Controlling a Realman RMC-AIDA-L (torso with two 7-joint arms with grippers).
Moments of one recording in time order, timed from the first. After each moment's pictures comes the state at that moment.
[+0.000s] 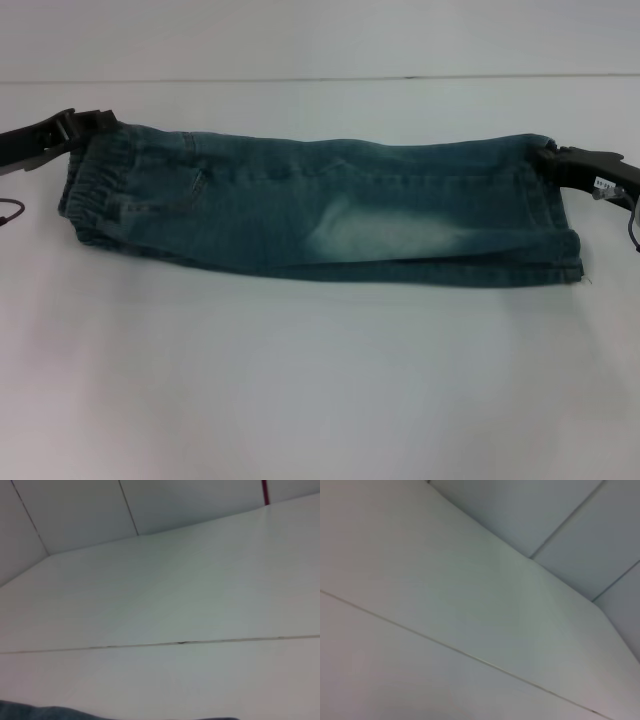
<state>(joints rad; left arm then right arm) -0.65 -2.04 0.37 0.62 2.17 1.09 -2.11 0.63 2.08 -0.44 -0.37 -1.88 -0.84 1.38</state>
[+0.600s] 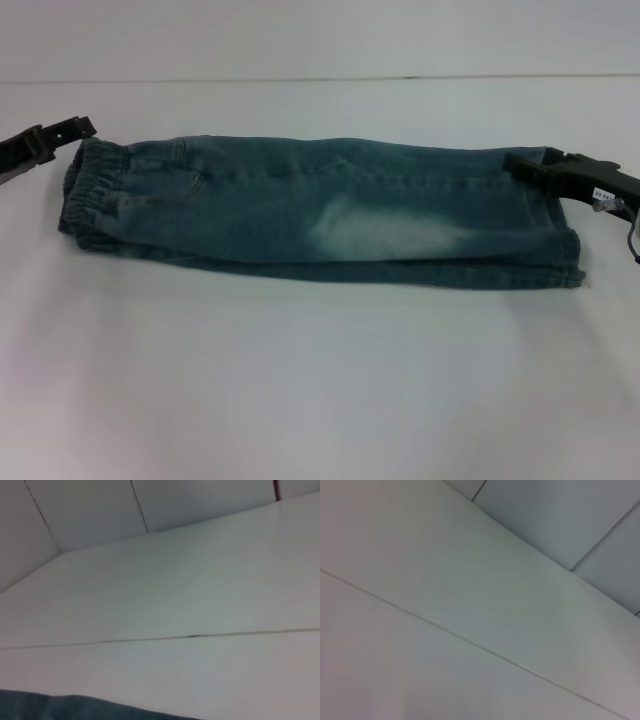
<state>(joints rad) -0.61 -2.05 0.37 0.63 2.17 1.00 -2.09 0.61 2.08 -0.43 -0.36 -1.88 -0.89 1.35</state>
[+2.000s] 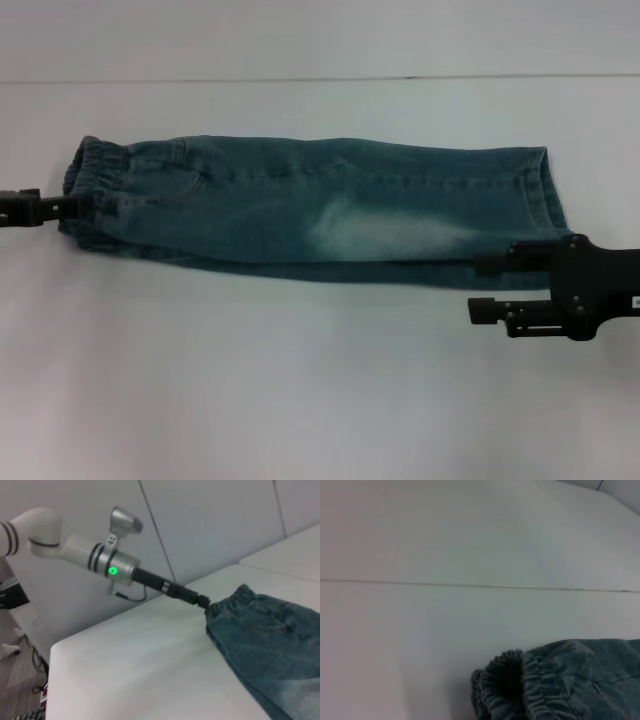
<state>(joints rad) -0.52 -2.03 0.53 0.80 2.30 1.20 -1.94 0.49 2.06 -0.61 -0.78 -2.12 -1.81 1.48</state>
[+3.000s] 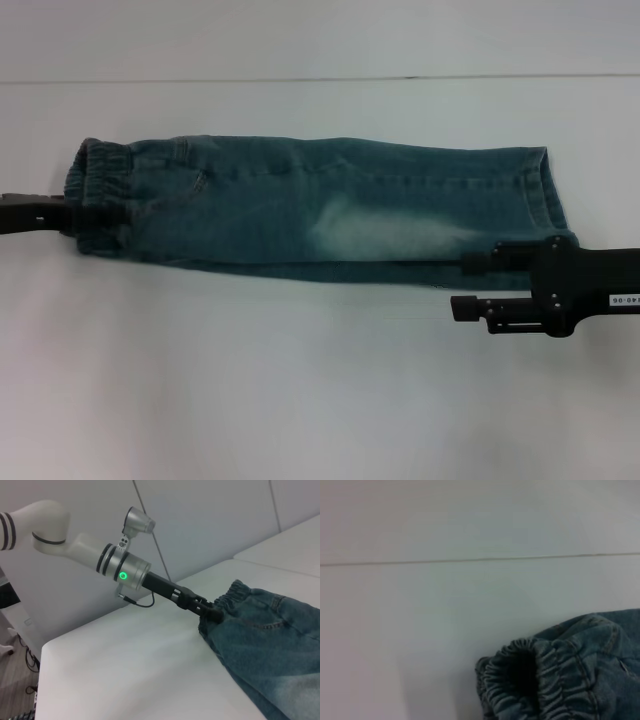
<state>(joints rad) -0.59 -2.03 0.65 0.67 2.36 0.99 -1.95 0.51 2.07 -0.64 -0.74 -2.12 -1.75 1.47</state>
